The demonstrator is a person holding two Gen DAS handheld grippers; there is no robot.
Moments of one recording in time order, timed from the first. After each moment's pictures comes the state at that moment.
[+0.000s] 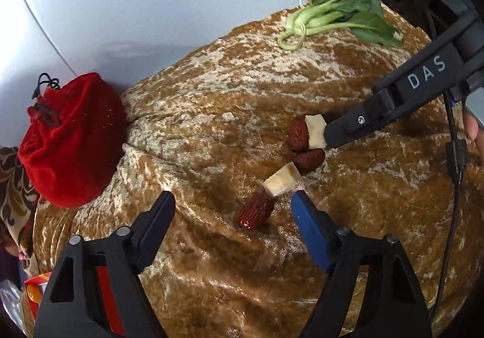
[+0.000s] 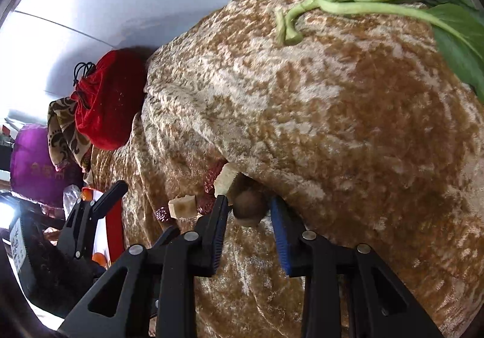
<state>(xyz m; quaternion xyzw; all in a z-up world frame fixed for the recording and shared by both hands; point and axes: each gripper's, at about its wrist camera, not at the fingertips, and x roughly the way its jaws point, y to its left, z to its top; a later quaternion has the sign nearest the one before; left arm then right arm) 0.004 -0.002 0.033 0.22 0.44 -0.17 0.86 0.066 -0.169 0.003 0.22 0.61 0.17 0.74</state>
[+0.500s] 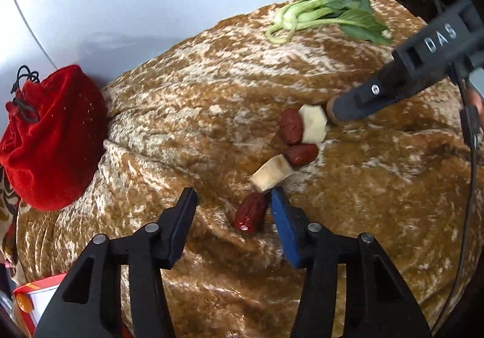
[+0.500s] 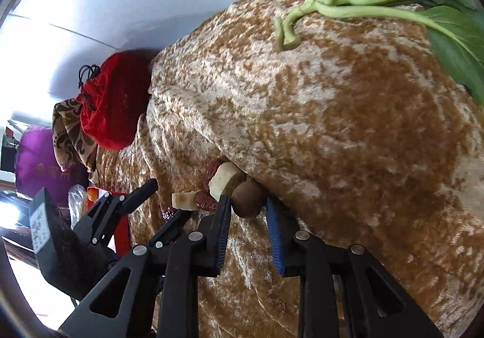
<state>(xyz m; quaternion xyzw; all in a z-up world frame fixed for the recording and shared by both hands) 0.009 0.004 0.031 0.19 0.45 -0.21 0.84 0.063 -0.181 0.014 0.23 0.61 0.17 0.74</state>
